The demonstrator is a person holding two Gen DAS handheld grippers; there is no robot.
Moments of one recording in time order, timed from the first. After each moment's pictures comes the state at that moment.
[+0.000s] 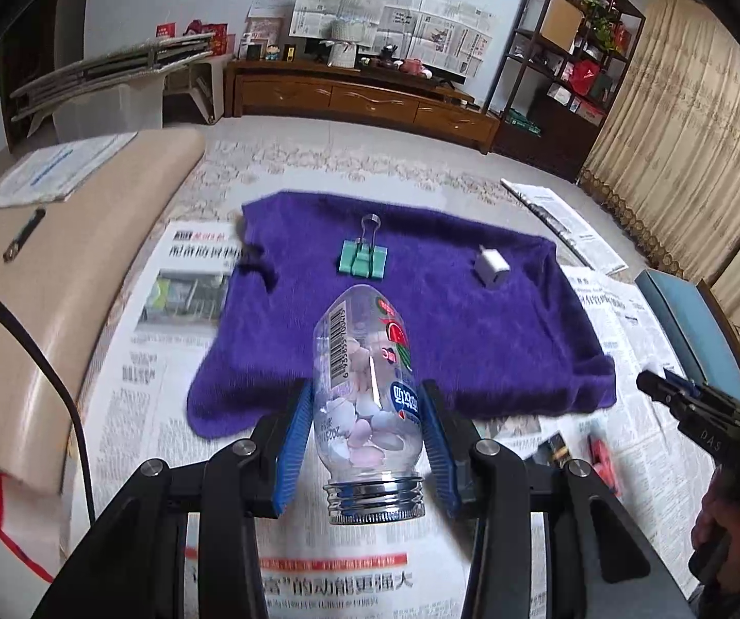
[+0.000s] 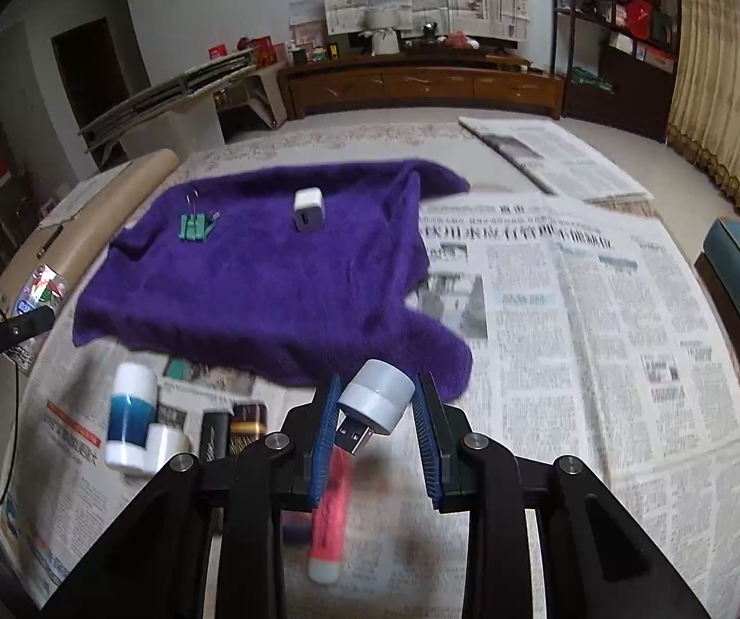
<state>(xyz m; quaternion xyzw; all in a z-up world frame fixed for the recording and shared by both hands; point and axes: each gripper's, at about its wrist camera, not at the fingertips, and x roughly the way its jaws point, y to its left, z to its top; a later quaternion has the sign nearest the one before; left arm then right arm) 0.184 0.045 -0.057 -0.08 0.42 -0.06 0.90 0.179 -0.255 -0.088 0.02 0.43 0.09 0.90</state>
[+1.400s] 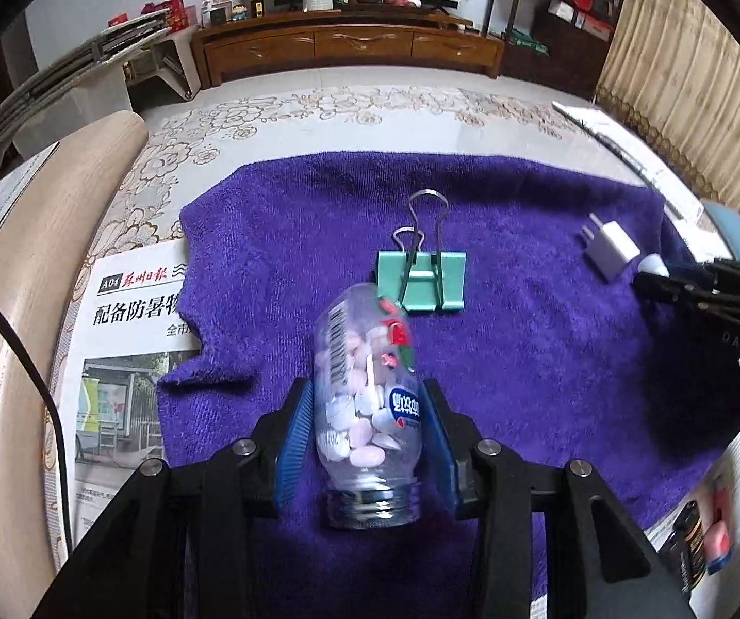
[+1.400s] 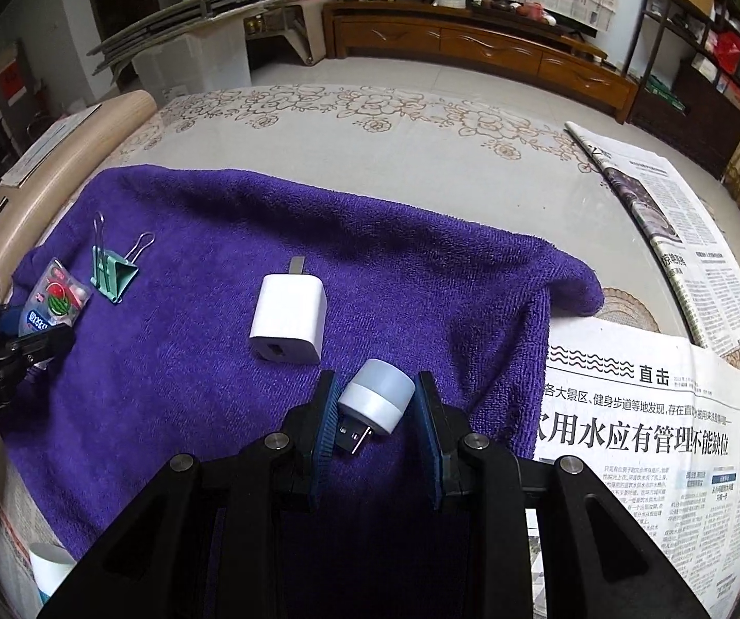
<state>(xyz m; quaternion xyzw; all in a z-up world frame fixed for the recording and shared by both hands) 0.310 0.035 -0.131 0.02 0.50 -0.05 0.86 0.360 -0.193 -0.140 -0.07 0.50 0.14 0.85</state>
